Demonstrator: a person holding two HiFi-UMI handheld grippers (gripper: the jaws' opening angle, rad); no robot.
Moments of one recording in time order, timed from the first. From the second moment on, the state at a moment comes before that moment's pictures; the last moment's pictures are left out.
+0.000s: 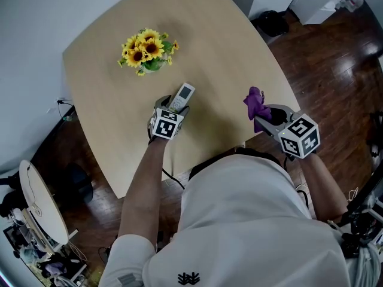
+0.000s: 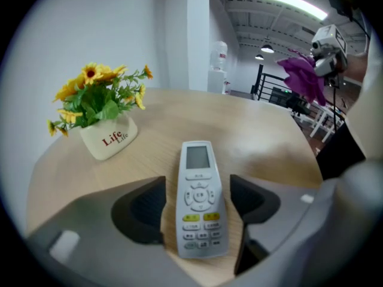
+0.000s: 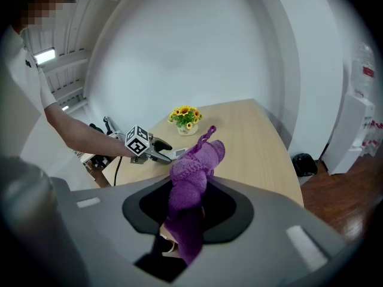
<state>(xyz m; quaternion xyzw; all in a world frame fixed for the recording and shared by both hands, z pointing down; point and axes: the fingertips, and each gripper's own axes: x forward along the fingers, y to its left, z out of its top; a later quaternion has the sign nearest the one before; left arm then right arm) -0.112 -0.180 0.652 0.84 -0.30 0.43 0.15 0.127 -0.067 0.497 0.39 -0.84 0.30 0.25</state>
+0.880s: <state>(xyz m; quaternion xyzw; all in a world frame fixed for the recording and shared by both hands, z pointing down) -0.120 0.032 0.521 0.79 -0.49 0.25 0.26 0.112 -0.027 0.539 0.25 -0.89 0.28 0.26</state>
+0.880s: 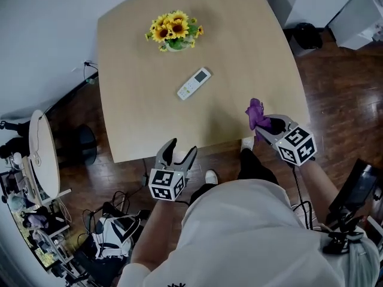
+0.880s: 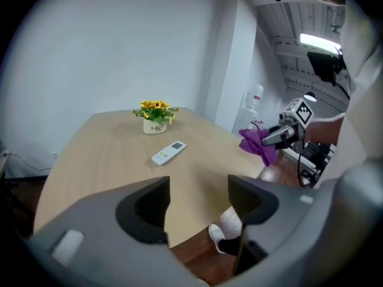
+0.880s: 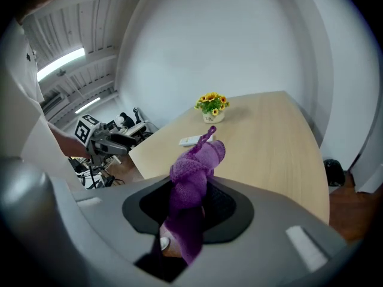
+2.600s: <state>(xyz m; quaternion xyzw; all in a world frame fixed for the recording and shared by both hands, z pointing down) -0.055 0.280 0.410 0.88 -0.43 0.13 0.15 0.082 0.255 0.432 0.30 -0.91 0.15 0.23</state>
